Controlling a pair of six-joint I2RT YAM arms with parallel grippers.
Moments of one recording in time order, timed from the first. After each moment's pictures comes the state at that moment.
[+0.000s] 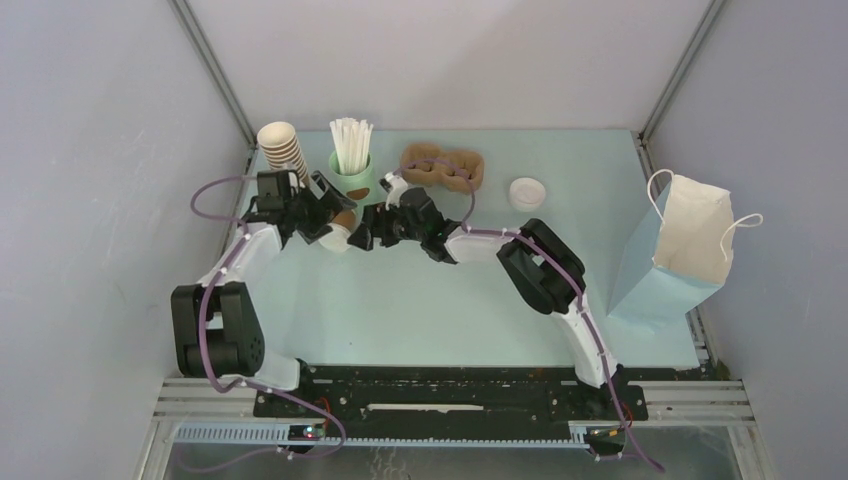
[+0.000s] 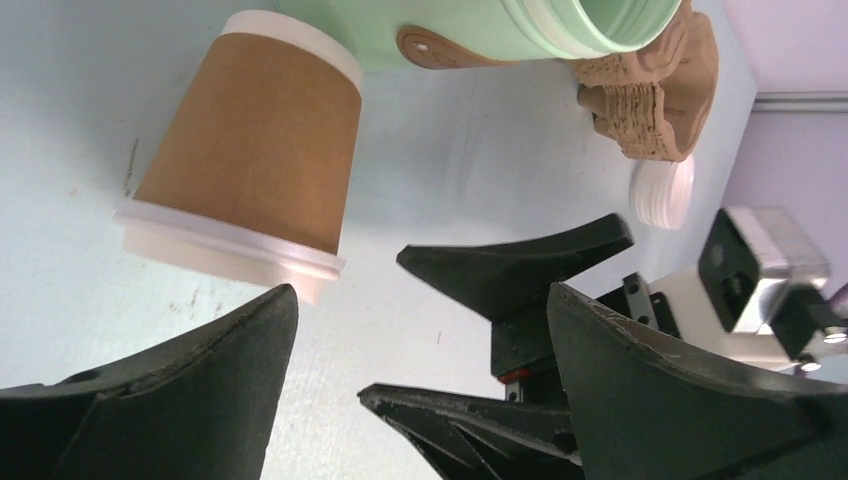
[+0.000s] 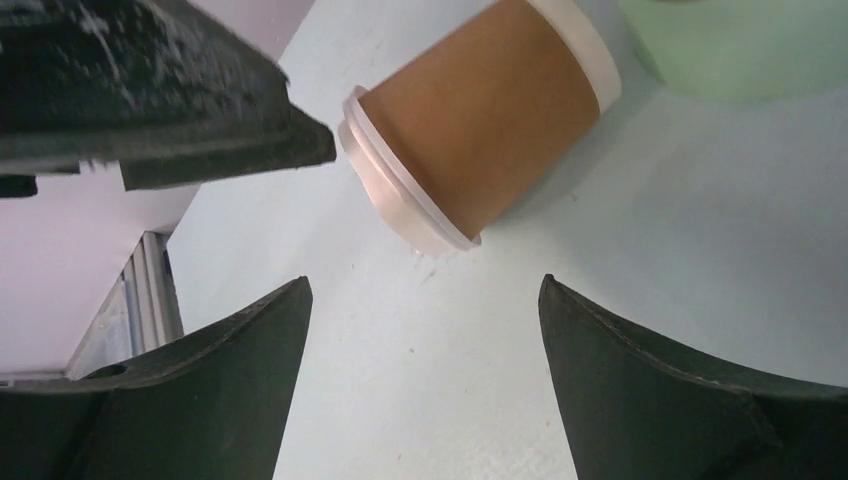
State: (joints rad) left arm 0.05 1.47 0.98 -0.26 0.37 -0.70; right arm 0.81 2.25 1.51 0.43 -0.33 0.60
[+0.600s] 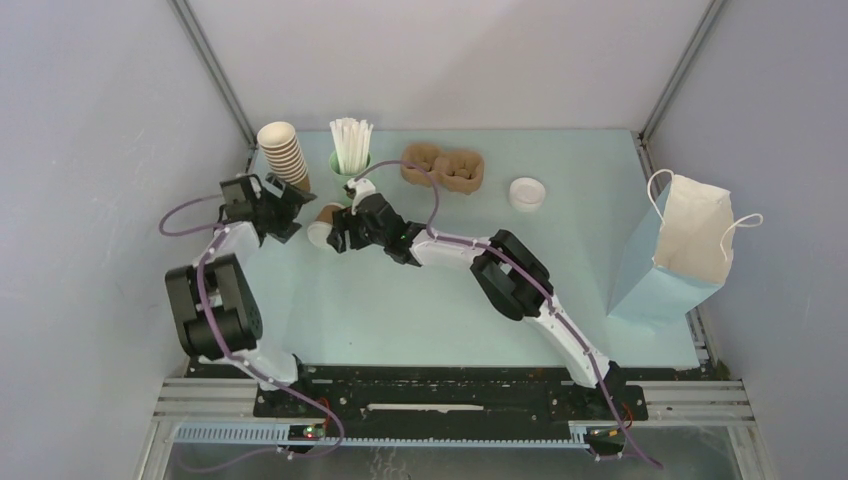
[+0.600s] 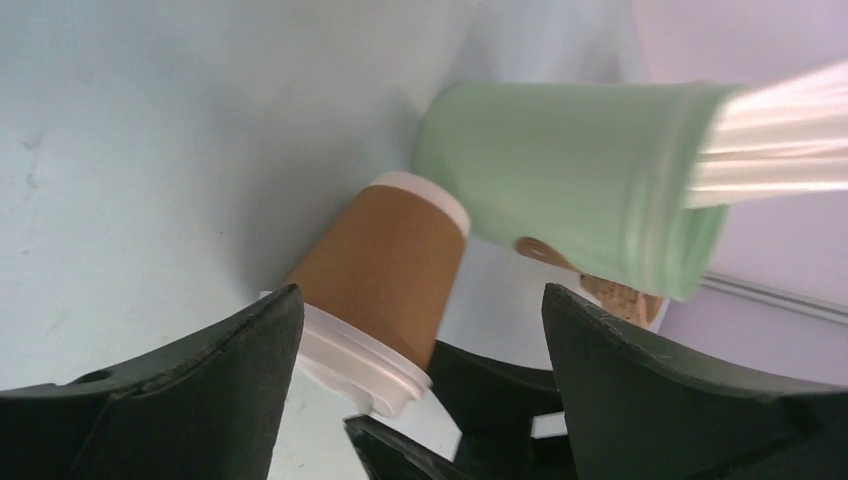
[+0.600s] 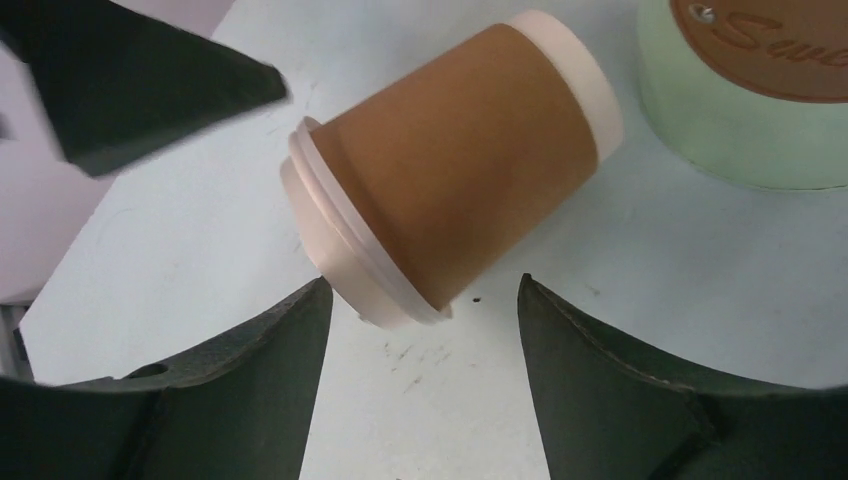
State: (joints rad) left arm 0.29 1.52 0.96 -0.09 0.35 -0.80; right arm 0.92 2.47 1.90 0.19 -0.07 0.47
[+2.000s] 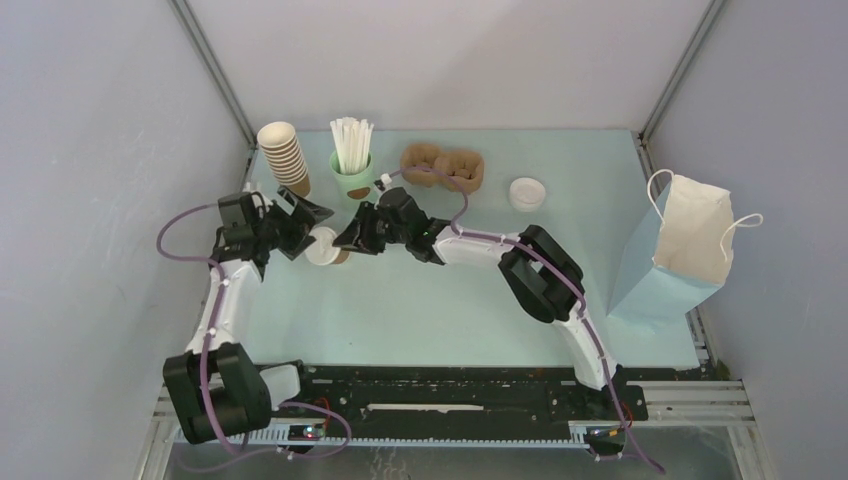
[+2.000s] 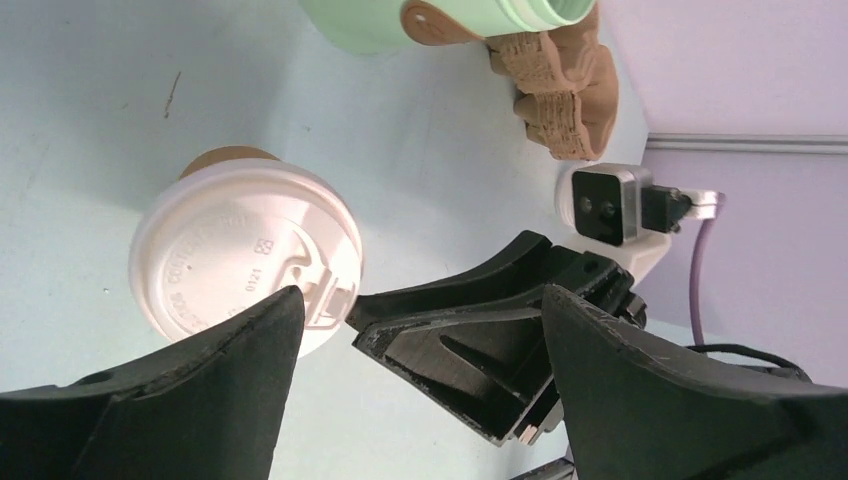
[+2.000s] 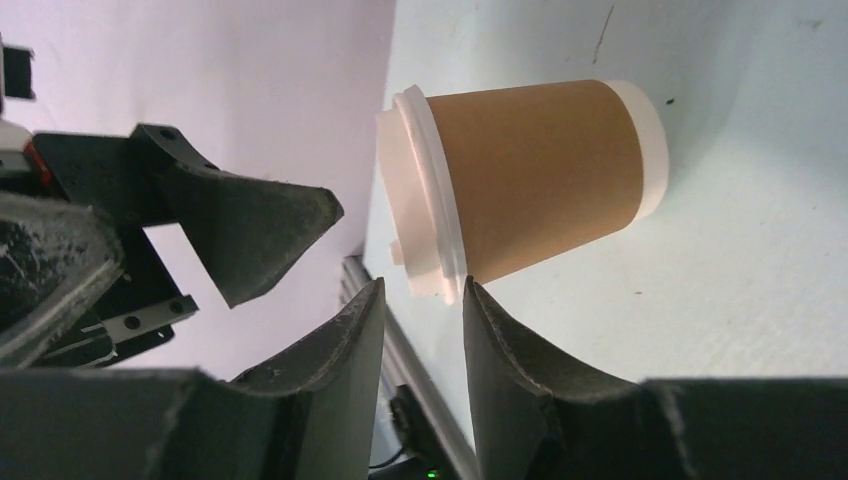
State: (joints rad) left arm 0.22 1.18 0.82 -0.30 0.50 -0.75; right arm 0.89 2.24 1.64 0.22 -0.31 1.07
